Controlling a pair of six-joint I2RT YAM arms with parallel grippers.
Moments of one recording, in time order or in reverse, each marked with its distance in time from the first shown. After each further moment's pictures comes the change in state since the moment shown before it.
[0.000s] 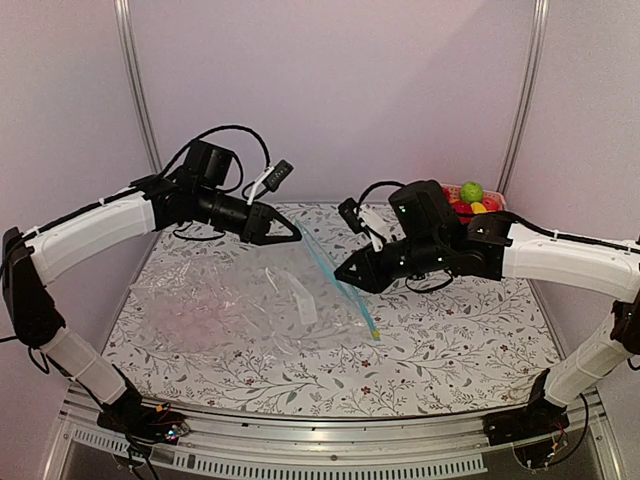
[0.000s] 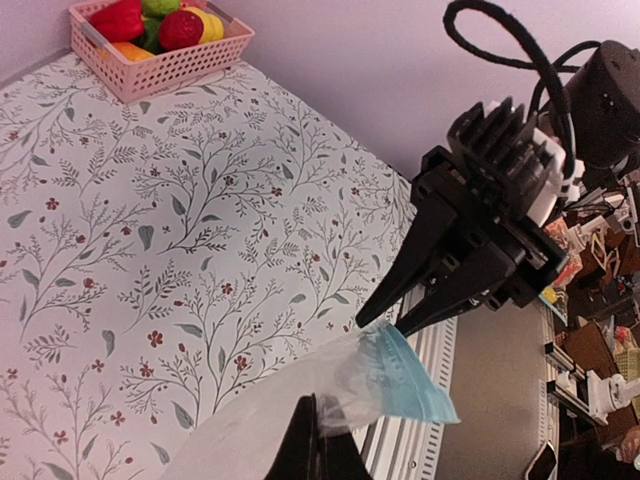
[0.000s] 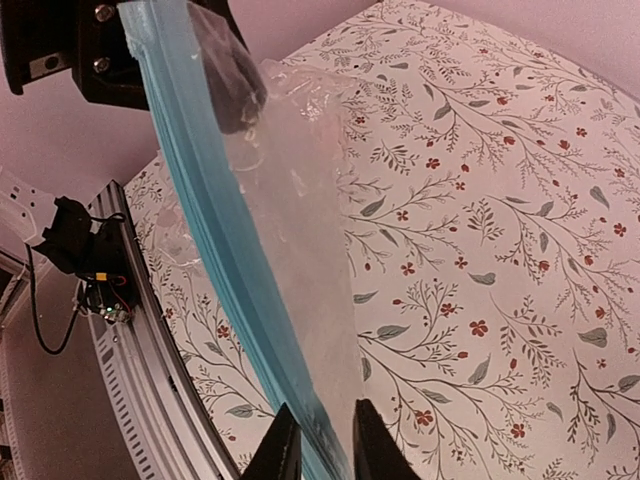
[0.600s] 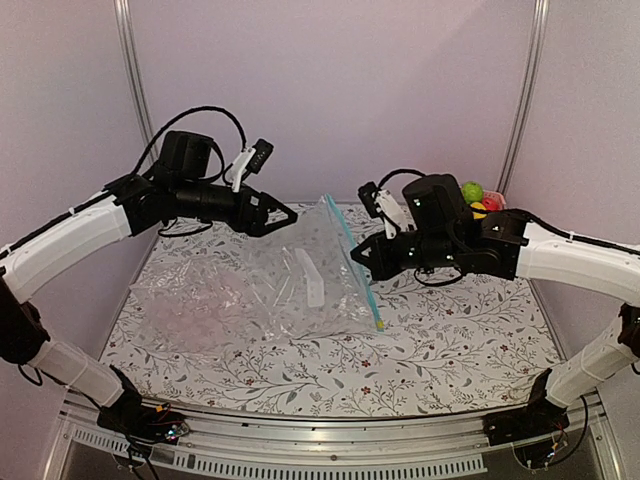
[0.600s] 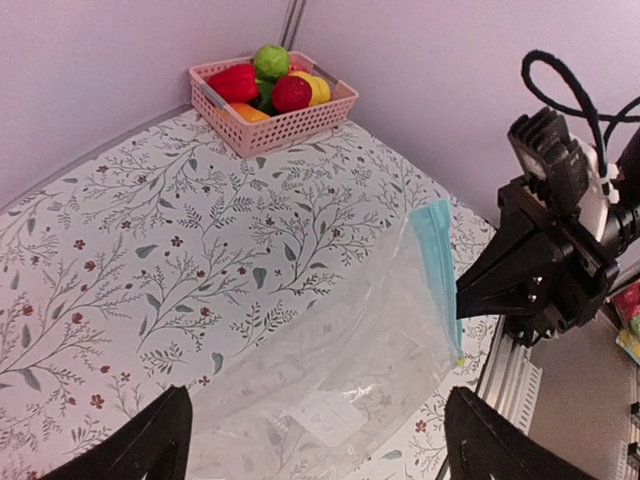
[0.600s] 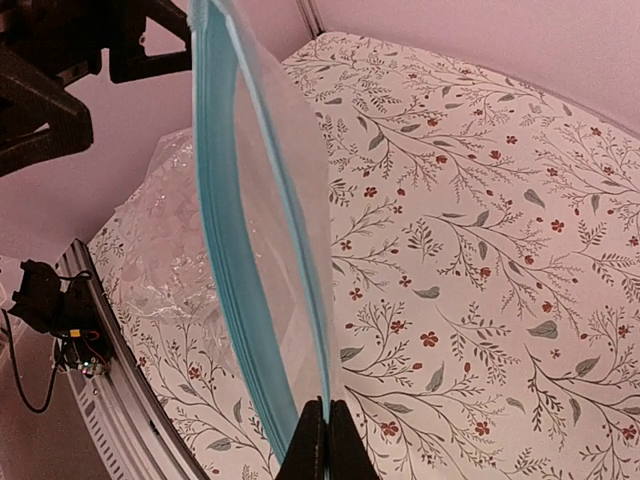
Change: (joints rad) left arm -0.027 -0.105 -0.019 0.027 -0.316 -0.001; right arm -0.005 -0.039 -0.011 0.016 0.166 0.066
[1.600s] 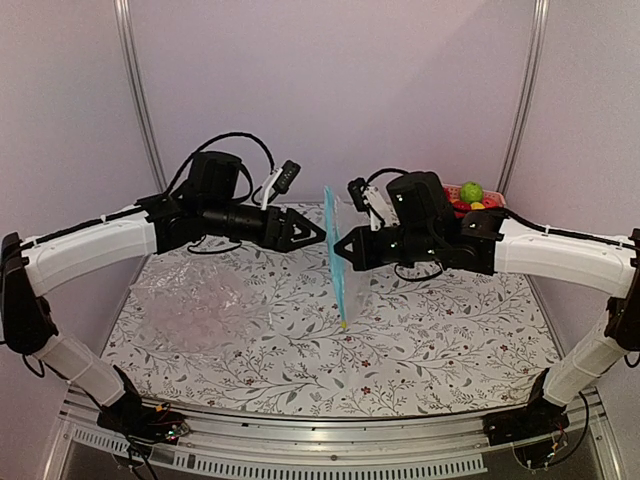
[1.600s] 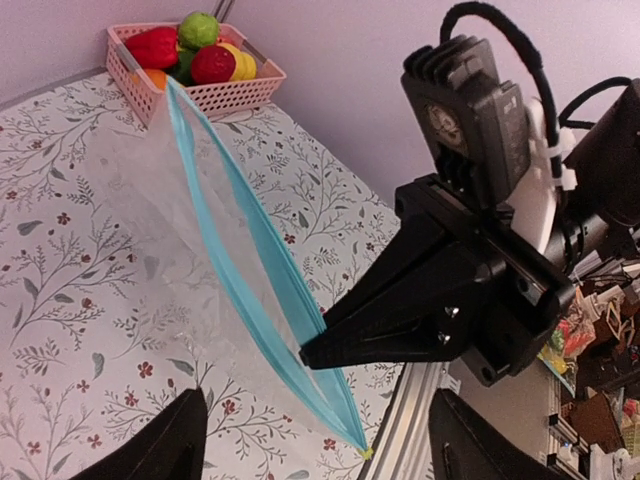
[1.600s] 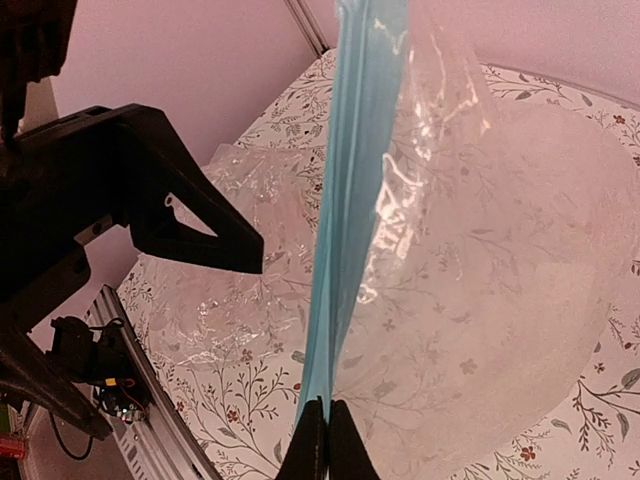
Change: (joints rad) left arm -0.095 0.045 -0.102 0.236 0.082 -0.245; right arm -0.016 0.082 0.045 0.086 -0.030 0.125
